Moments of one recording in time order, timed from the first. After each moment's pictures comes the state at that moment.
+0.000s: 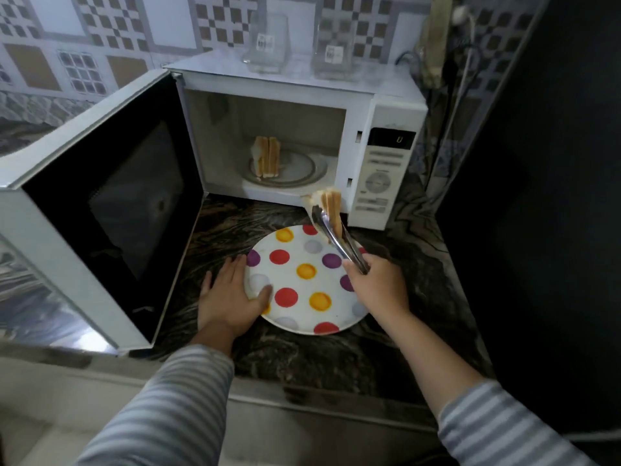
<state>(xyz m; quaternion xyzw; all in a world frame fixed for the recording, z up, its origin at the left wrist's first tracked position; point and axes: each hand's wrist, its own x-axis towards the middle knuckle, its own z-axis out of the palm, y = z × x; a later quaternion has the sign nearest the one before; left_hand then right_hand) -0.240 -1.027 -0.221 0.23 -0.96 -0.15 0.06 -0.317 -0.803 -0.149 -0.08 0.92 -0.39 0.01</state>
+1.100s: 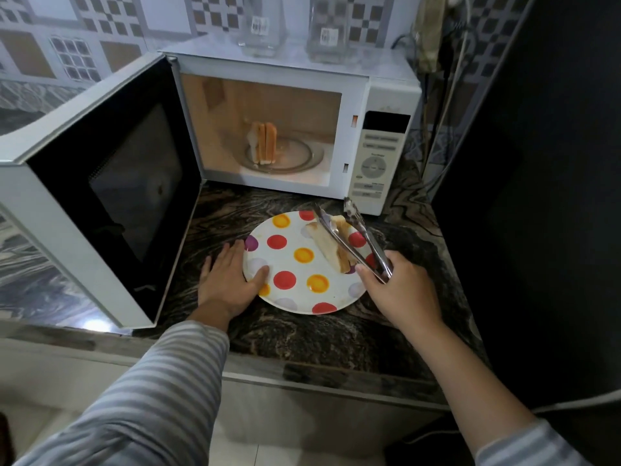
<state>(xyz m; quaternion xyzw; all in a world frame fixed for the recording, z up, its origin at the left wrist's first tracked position) -0.242 -1.032 -0.218 0.22 -0.96 -0.17 0.05 -0.283 -0.763 -0.139 -0.11 0.95 -0.29 -0.06</state>
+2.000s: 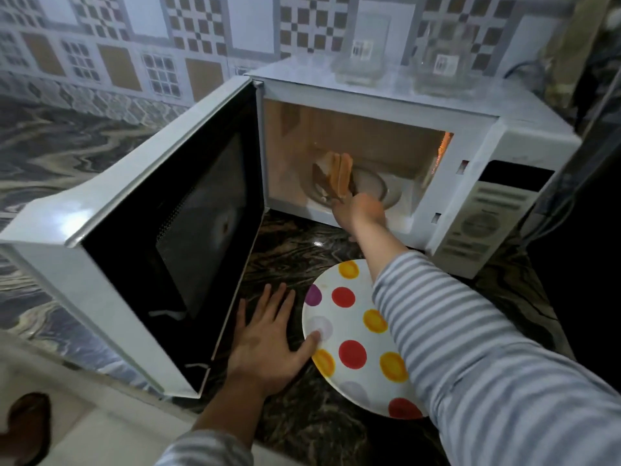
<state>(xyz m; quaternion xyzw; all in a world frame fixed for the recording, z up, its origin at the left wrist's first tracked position) -0.230 -1.057 -0.223 0.22 -0.96 -0.14 0.08 -0.428 -1.013 -0.085 -0.12 0.94 -0.32 0.05</state>
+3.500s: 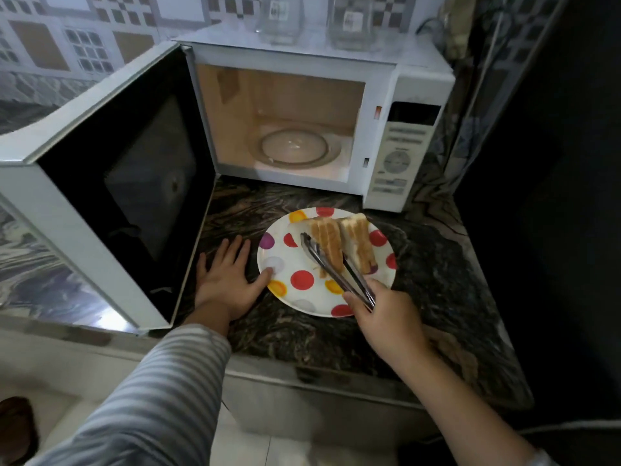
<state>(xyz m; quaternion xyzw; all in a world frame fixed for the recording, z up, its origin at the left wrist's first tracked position) -0.232 -1.056 -0.224 0.22 -0.97 -0.08 0.02 -0.250 -0.796 -0.158 -0.15 0.94 -0.29 0.03</state>
